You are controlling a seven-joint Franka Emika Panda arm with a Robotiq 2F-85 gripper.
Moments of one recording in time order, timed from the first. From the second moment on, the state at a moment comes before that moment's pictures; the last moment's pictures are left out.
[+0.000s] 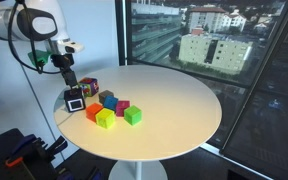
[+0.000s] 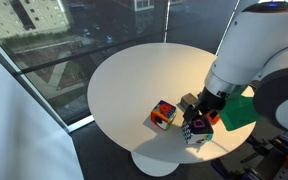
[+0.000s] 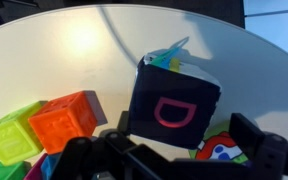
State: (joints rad) arm 0.12 -0.05 0.23 -2.62 0.01 2.58 0.60
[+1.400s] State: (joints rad) arm 0.17 0.06 0.18 -2.56 -0.19 2.59 0.80
